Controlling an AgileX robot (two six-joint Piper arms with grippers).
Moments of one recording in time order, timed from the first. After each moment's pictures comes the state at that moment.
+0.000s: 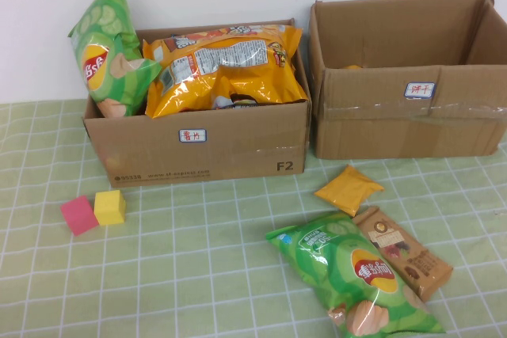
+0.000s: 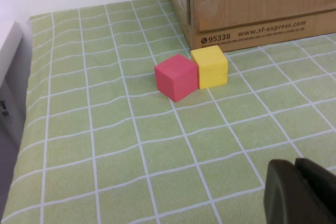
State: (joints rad) right arm 0.06 -0.01 0.02 -0.03 0.40 0.11; left arm -0.07 -0.01 0.02 -0.05 0.37 0.03
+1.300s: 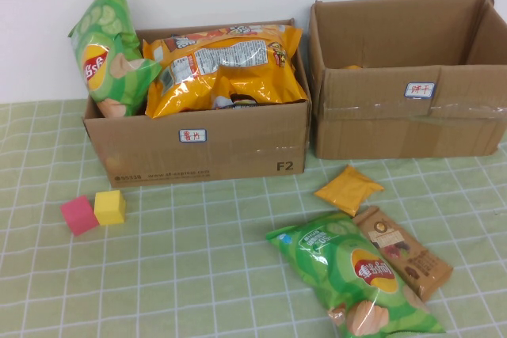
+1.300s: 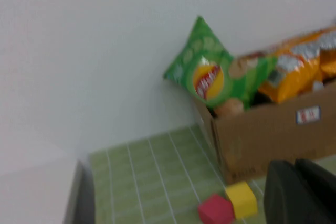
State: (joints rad) right arm 0.06 0.04 -0.38 0.33 0.11 -0.21; left arm -0.07 0.16 -0.51 -0.02 0.50 0.16
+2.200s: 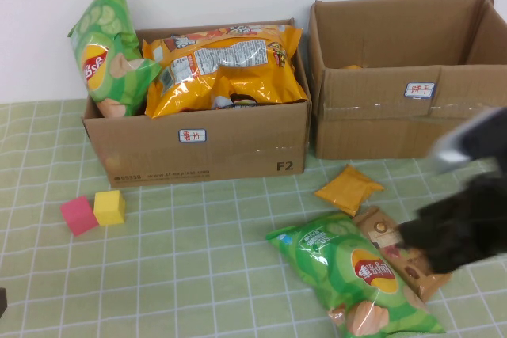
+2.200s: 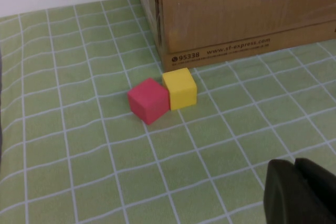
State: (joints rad) right arm 0.37 1.27 -0.76 0.68 0.53 -0.76; left arm -0.07 0.34 -0.33 -0.19 0.48 0.15
